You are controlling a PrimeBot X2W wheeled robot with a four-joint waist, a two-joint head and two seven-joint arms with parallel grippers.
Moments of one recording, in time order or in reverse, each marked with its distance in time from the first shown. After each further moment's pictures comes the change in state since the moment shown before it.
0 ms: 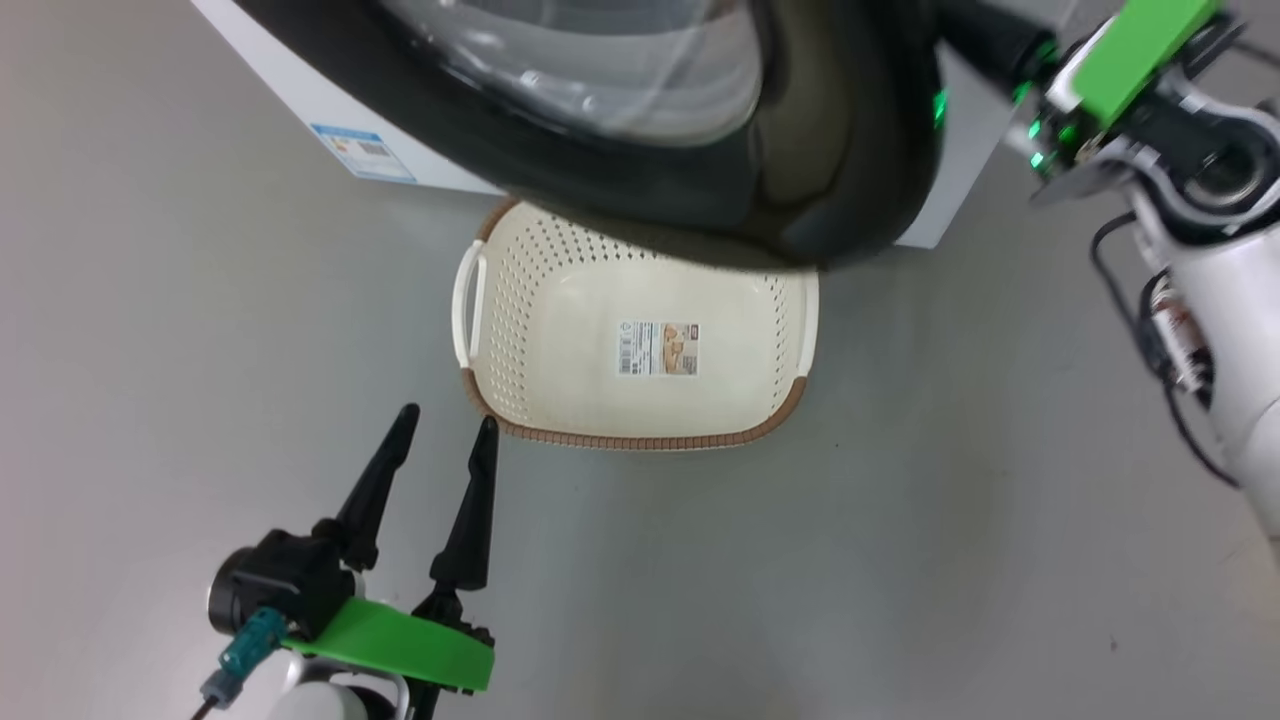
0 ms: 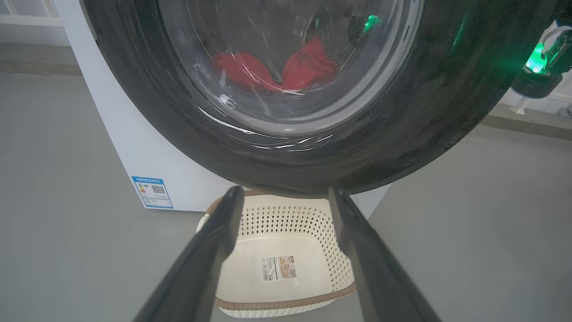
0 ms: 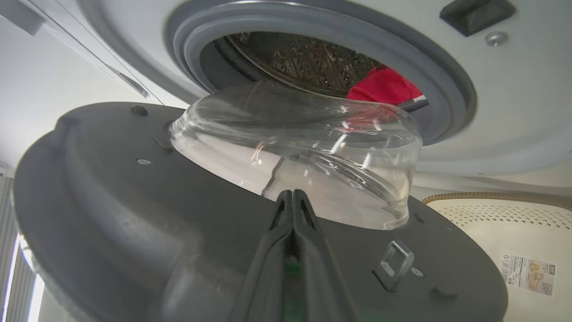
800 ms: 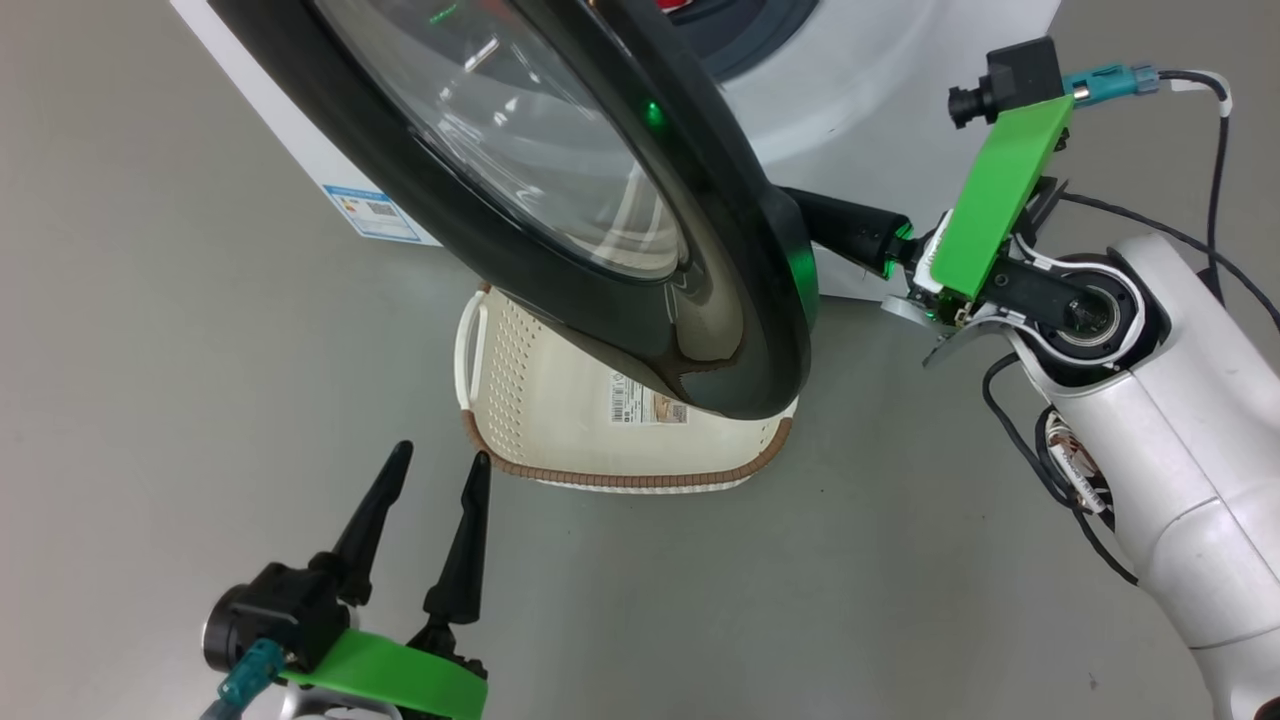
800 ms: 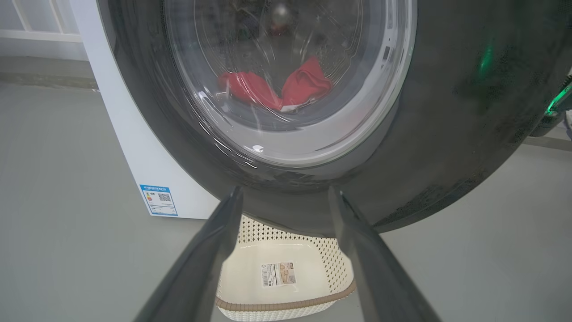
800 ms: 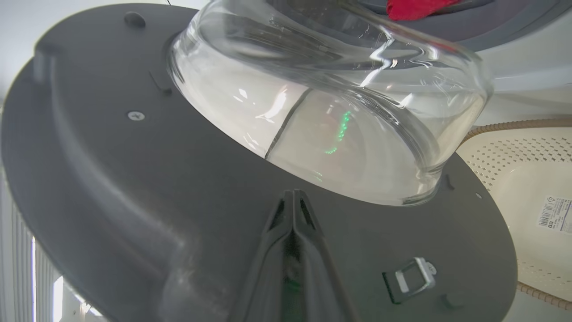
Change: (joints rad) left arm 0.058 0.001 0.015 -0.003 0.013 0.000 0.000; right arm 0.188 0.067 0.058 -0.129 -0.021 0.000 0.093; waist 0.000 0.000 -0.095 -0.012
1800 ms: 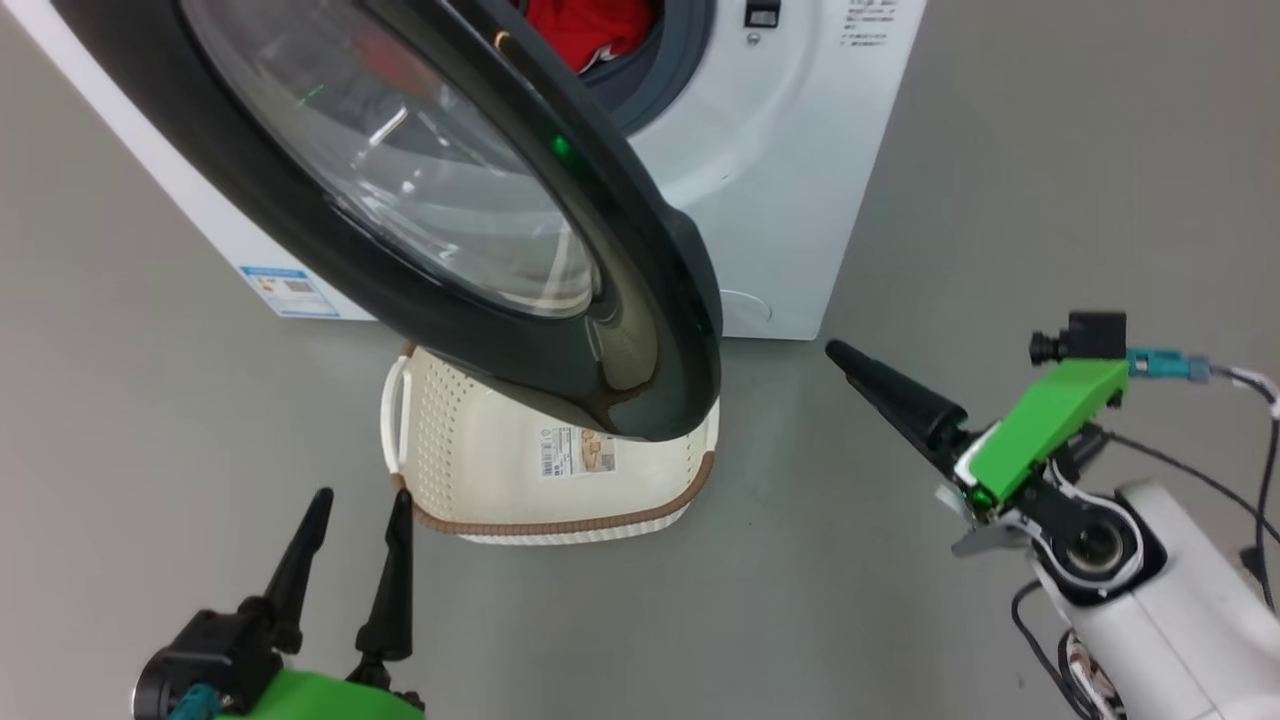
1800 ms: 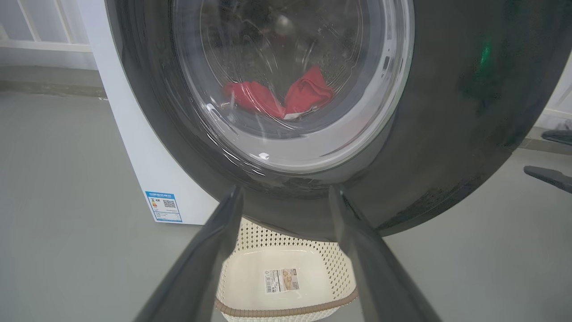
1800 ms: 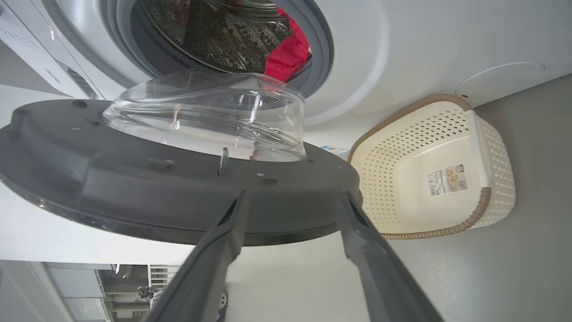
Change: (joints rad) left arm 0.069 0.002 0.116 0.001 0.027 0.000 0.000; right arm 0.381 -0.013 -0.103 -0.062 -0.062 0.000 -0.255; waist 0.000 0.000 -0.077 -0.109
